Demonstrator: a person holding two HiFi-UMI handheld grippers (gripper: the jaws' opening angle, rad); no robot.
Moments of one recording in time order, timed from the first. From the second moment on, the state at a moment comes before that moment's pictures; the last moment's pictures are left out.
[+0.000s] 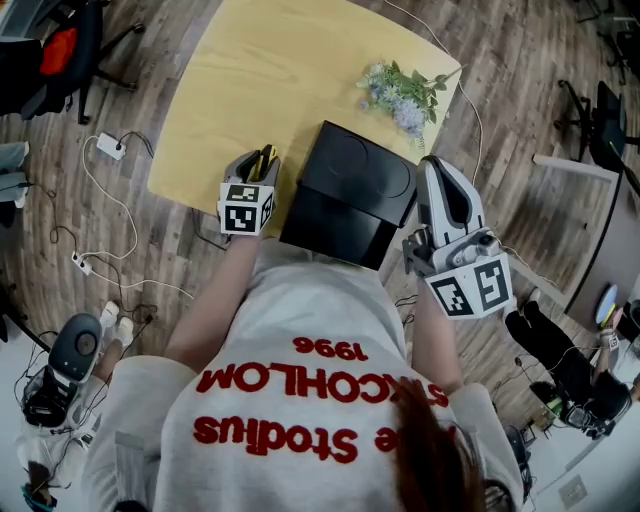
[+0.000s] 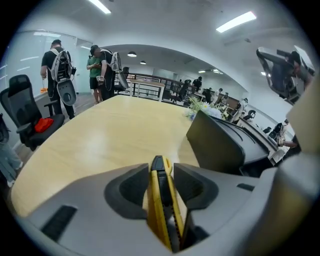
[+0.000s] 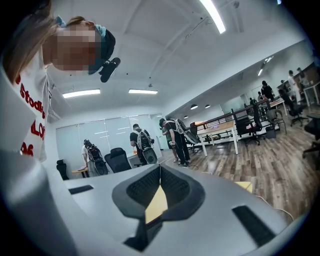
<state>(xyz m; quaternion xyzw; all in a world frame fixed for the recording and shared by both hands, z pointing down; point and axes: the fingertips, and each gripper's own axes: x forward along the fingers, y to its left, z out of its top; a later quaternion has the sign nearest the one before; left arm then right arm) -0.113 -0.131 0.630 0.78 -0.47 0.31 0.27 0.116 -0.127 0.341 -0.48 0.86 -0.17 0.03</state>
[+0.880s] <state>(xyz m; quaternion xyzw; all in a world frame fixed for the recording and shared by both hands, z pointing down) -0.116 -0.132 0.631 0.77 -0.47 0.35 0.26 0.112 -0.127 0.344 -0.48 0.86 -0.18 0.03</state>
